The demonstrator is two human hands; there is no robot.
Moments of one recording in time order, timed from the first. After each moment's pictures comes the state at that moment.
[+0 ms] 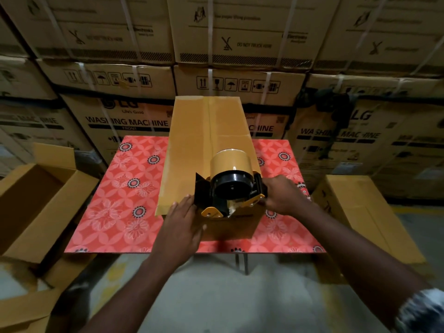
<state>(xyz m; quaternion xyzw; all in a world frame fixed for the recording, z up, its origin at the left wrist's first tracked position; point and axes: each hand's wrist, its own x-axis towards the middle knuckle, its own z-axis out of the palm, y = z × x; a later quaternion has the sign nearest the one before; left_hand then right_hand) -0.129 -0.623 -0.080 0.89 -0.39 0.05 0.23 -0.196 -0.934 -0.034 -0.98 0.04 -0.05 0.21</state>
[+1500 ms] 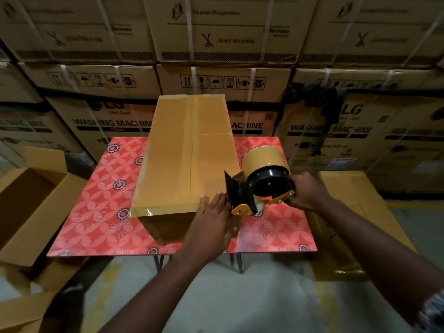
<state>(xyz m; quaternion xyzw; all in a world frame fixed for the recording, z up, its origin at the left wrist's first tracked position) -0.179 -0.740 -0.066 0.88 -0.46 0.02 0.12 -0.255 -1.037 -0.029 -0.98 0.07 -0.08 0.19</state>
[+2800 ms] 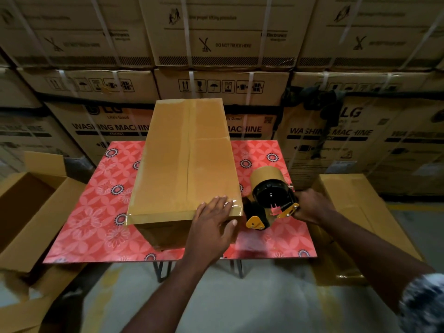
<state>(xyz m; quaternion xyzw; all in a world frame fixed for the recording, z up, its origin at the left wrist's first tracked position) -0.178 -0.754 -0.078 0.88 -0.38 0.00 0.29 -0.264 -1.081 -0.089 -0.98 0.20 0.06 0.04</state>
